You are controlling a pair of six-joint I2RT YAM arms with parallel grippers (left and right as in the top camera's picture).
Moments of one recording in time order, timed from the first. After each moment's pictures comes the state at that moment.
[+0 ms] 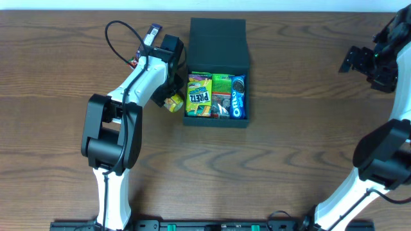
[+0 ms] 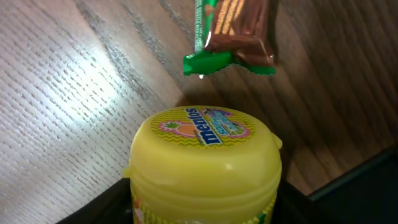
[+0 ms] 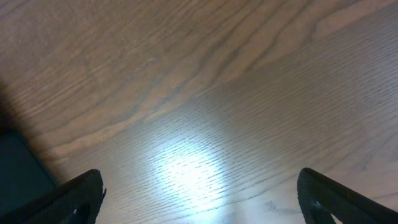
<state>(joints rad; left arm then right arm) -0.30 2.16 1.63 -0.95 -0.08 -1.11 -0.37 2.06 2.03 -1.36 -0.08 0.15</state>
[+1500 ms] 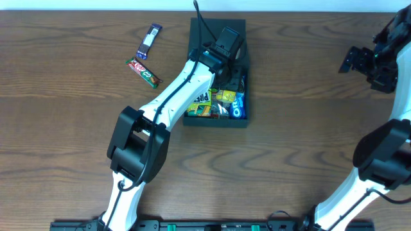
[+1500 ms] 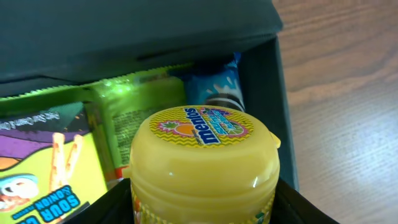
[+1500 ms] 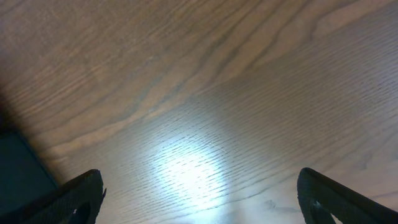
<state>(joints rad) -0.59 2.17 1.87 -0.84 0.12 -0.39 -0.37 2.06 2.03 -1.36 -0.08 0.15</state>
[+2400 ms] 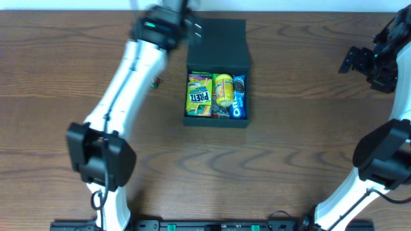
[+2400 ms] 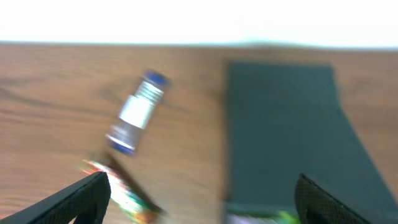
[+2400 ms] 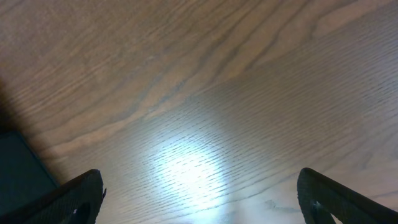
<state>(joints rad) -0.32 2.01 2.00 -0.80 -0.22 -0.25 -0.37 2.06 2.03 -1.36 -0.08 0.15</state>
